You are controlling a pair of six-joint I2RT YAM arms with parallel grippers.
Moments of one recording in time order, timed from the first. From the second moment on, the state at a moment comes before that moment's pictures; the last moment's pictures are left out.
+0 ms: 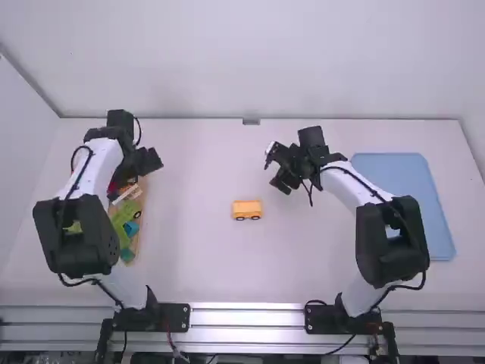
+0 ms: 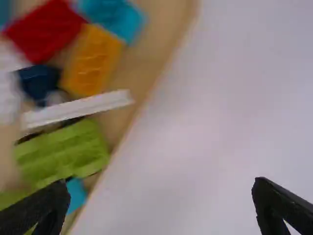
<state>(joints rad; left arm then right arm) 0.19 1.77 1.44 -1.01 -0.12 -0.48 0.27 1.78 1.15 -0.36 -0.35 -0.79</state>
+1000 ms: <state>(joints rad) 0.43 1.77 1.50 -0.84 -0.02 -0.02 0.28 1.78 1.15 -0.26 -0.35 -0.74</state>
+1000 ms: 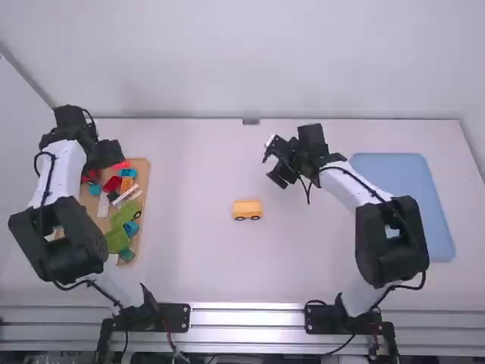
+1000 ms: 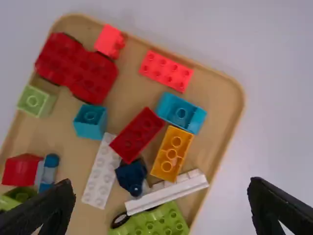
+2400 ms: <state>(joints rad) 0.42 1.98 1.58 -0.85 0.01 0.11 0.31 1.78 1.15 -0.24 -0.35 -0.73</state>
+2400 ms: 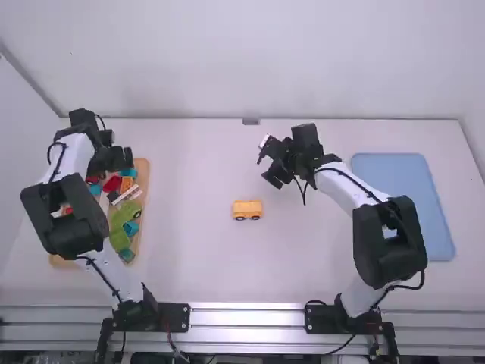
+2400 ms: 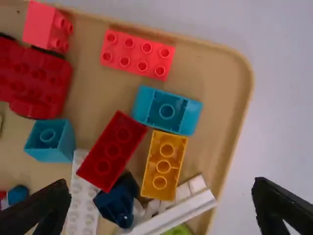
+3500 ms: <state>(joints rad) 0.42 2.01 1.31 -0.64 0.00 0.12 0.31 1.78 1.15 -0.24 -0.35 -0.73</state>
